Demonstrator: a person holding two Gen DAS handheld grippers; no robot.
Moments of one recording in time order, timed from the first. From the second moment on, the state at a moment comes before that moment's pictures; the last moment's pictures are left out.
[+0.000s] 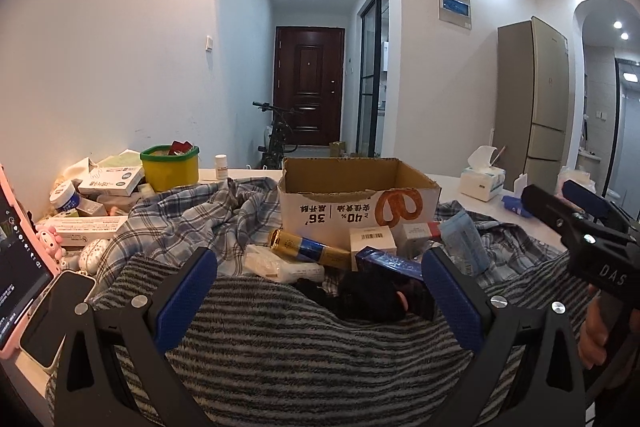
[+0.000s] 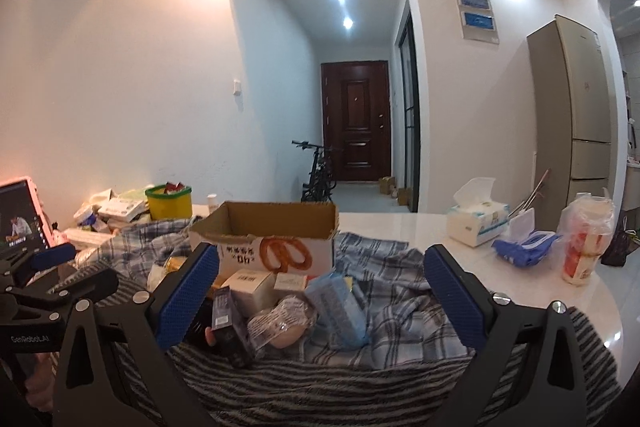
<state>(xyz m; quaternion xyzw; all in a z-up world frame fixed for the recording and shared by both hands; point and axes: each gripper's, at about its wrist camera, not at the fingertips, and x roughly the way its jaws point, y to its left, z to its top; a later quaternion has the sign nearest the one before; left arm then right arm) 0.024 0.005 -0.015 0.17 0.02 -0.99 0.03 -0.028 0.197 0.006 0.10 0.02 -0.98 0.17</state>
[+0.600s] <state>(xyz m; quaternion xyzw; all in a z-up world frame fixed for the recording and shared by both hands) 0.011 0.007 -0.022 0.18 0.03 -0.98 0.03 -0.064 0.134 -0.035 0.24 0.09 -0.92 0.30</state>
